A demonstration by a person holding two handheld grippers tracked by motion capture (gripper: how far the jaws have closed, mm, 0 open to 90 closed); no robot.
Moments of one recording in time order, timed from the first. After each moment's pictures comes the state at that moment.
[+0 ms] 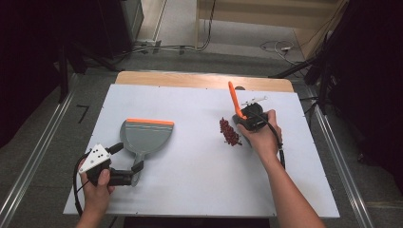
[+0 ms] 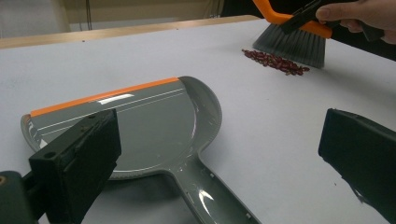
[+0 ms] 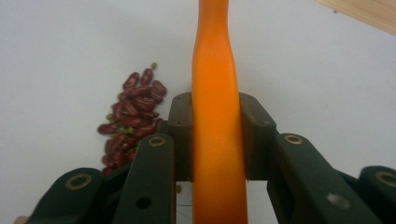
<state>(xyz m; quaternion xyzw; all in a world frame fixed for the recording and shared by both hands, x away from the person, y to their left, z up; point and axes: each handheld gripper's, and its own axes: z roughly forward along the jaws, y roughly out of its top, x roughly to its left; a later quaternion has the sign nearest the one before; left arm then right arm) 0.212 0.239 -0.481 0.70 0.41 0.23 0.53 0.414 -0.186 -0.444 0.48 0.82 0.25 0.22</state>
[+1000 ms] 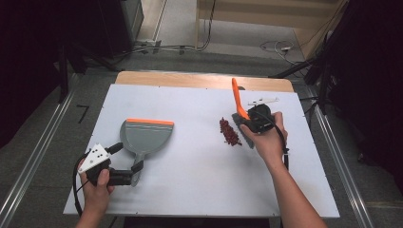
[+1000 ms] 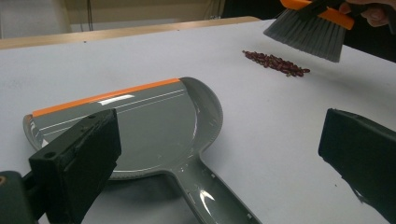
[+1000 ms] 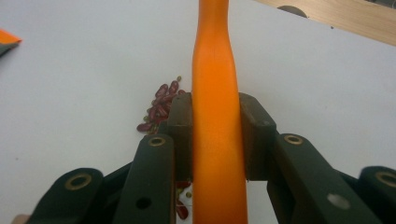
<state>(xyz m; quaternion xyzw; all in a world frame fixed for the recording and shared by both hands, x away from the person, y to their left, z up) 0.212 0.240 -0.480 0.70 0.42 0.23 0.54 0.387 -0.201 -0.418 0.48 0.80 0.30 0.20</state>
